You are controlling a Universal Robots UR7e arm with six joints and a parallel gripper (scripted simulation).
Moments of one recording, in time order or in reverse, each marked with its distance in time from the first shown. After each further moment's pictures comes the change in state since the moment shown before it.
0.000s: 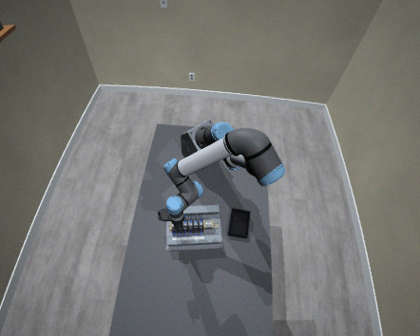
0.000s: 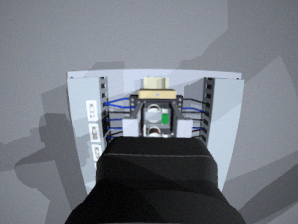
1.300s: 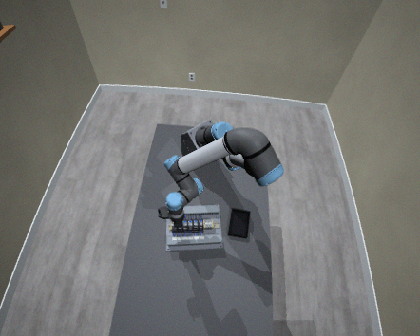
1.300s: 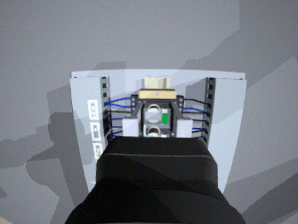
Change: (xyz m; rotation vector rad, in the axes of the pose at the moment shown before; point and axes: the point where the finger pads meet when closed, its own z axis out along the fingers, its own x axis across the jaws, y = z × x) arm 0.002 0.000 0.000 0.000 -0.057 0.000
